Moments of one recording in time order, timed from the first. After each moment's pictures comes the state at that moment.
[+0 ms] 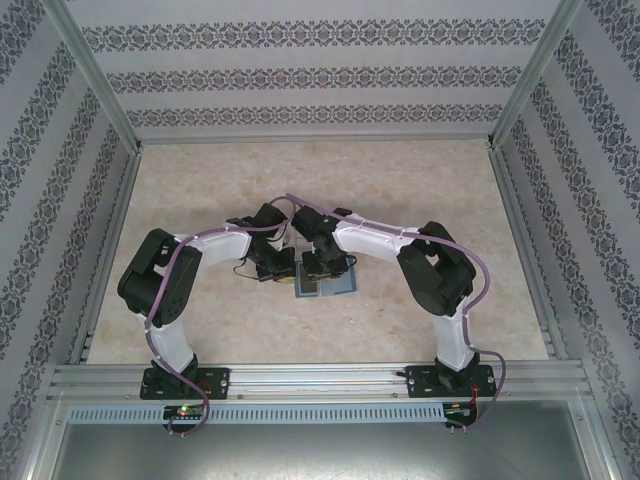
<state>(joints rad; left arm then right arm) -0.47 1.80 1.03 -0.53 0.43 -0.64 0.79 2.00 1.42 -0.87 -0.13 0.61</state>
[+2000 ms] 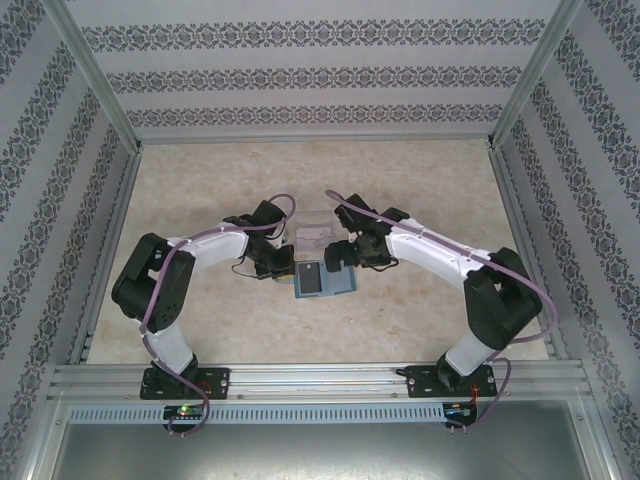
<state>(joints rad) -0.47 1.75 1.03 -0.56 0.42 -0.63 0.65 1.61 1.14 -0.78 -0.04 0.48</state>
